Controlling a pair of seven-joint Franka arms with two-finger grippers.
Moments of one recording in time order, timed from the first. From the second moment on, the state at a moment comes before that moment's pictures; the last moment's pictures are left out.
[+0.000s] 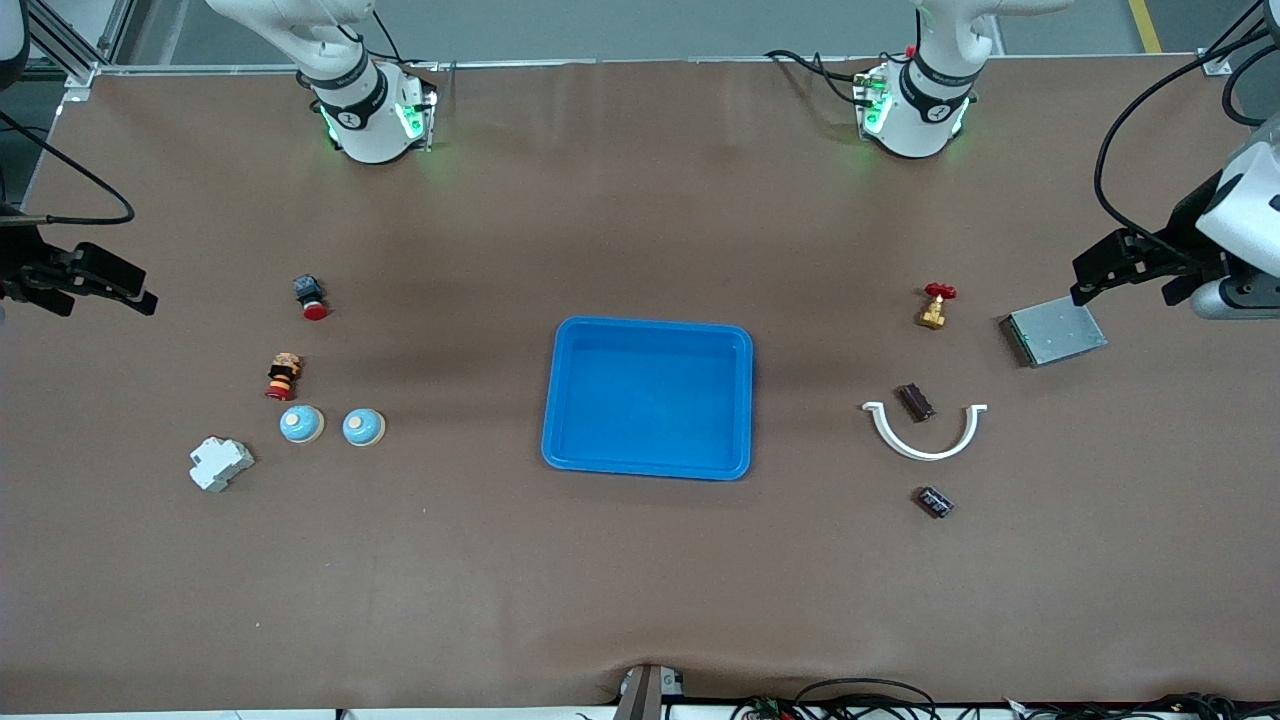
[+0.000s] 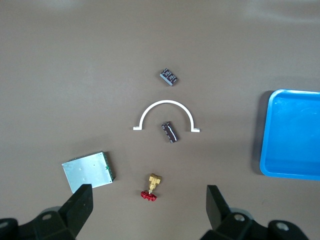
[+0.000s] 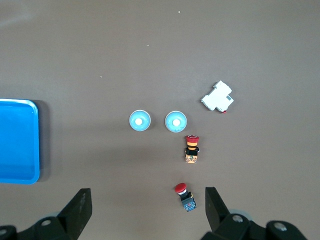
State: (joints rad) left arm -0.05 0.04 -0.03 -1.54 -0.01 1.64 -0.08; right arm -0.07 0.05 0.00 -1.56 0.06 1.63 -0.04
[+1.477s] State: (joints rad) left arm -0.08 0.45 -0.04 -1.53 -0.01 1.90 -0.07; right arm -0.07 -0.07 -0.01 -2.09 0.06 2.13 -0.05
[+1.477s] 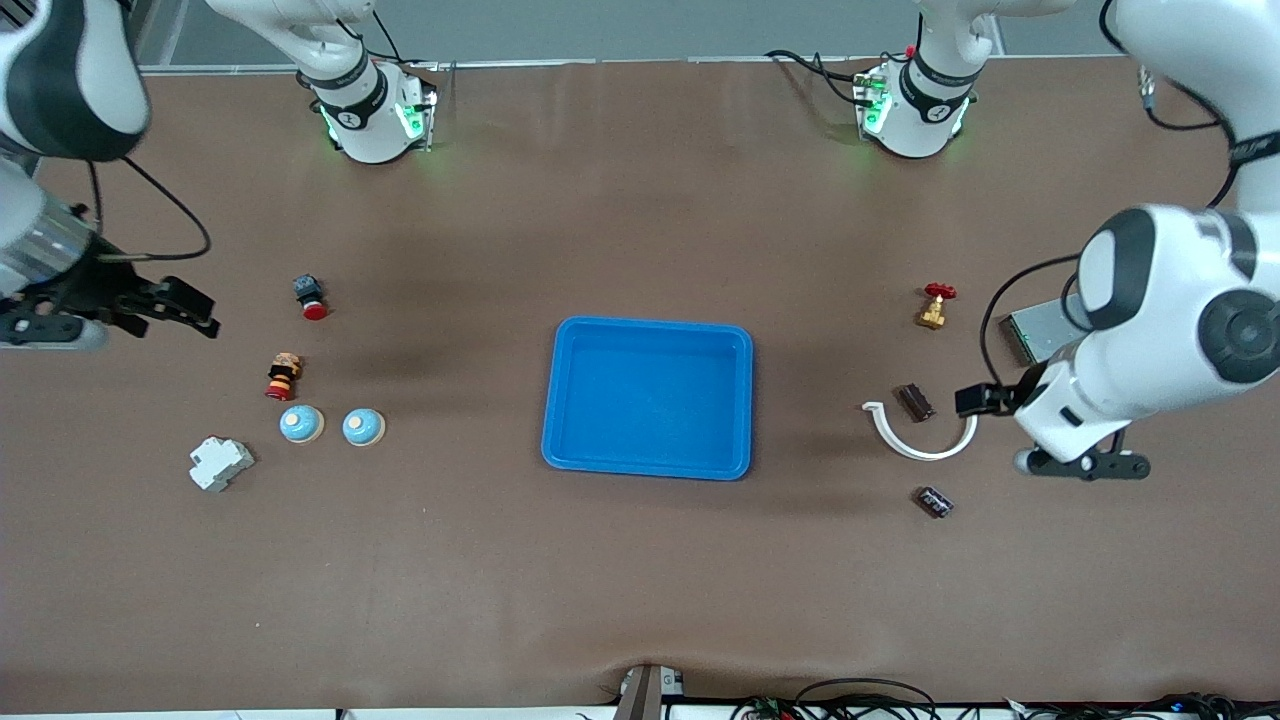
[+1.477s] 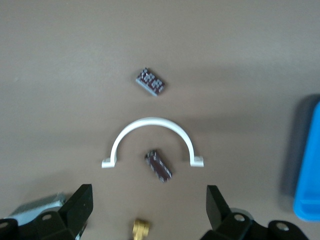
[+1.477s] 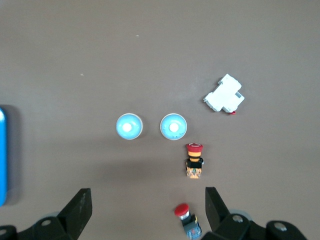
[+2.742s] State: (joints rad) left arm -0.07 0.50 -0.05 -1.68 -0.14 2.07 -0.26; right arm -0.11 0.48 -0.01 -2.13 0.06 2.72 -0.05
